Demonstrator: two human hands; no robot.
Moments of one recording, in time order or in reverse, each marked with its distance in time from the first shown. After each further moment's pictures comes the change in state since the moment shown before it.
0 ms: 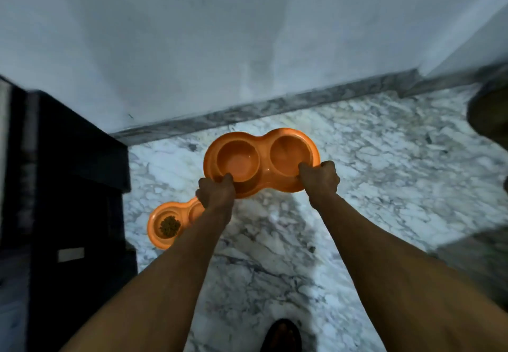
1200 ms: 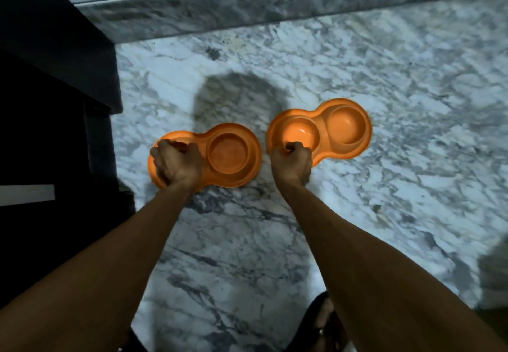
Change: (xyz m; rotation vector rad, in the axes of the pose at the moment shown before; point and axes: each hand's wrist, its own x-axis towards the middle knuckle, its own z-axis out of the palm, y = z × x) left_hand 0.213 -0.207 -0.030 0.259 0.233 0.096; right_hand -0.005 0.175 0.263 -0.170 0.001 -0.134
